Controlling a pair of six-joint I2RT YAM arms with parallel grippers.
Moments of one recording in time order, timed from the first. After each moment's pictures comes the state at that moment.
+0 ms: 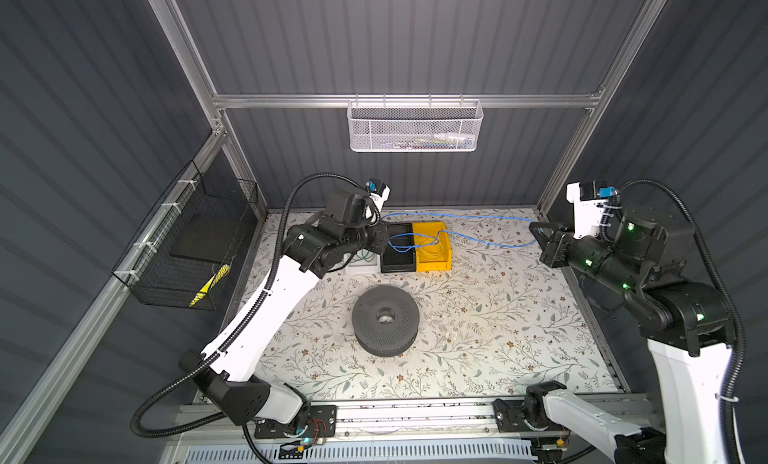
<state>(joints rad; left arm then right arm) -0.59 1.46 1.78 -0.91 0.12 -0.13 0.19 1.02 1.70 -1.02 -0.22 0.21</state>
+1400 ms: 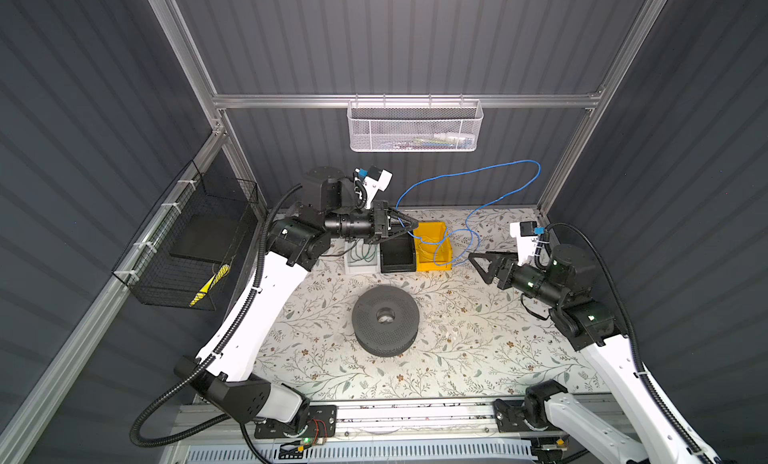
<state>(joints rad) -0.53 1.45 1.80 -0.65 0.90 -0.76 0.27 0.85 0.93 -0.31 -0.45 0.44</state>
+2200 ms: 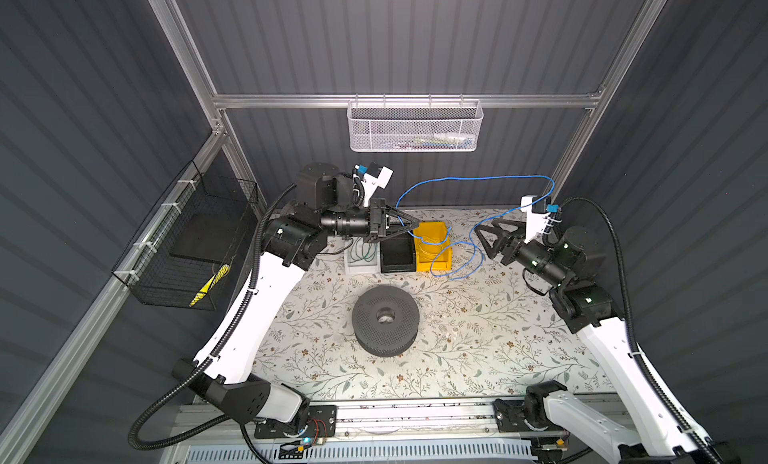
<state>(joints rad) -0.52 1.45 1.83 -0.66 0.97 -0.77 0.21 0.98 1.03 -0.04 -0.50 0.36</state>
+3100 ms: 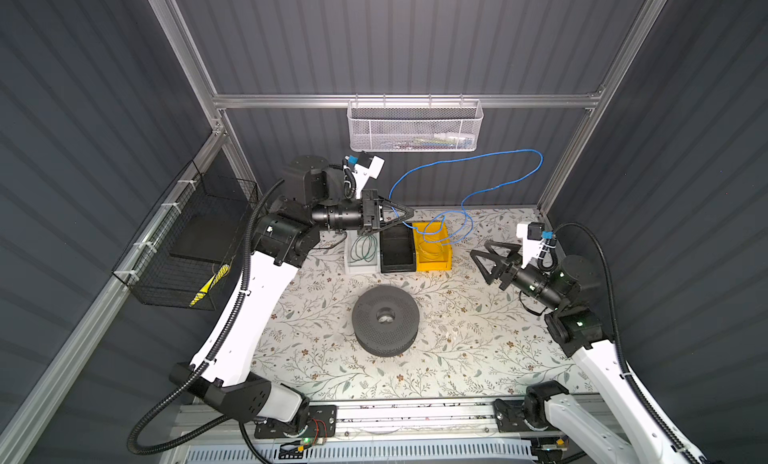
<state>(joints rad) -0.49 1.45 1.90 -0.67 0.96 -0.78 0.20 0.82 0.75 0.08 -0.60 0.41</state>
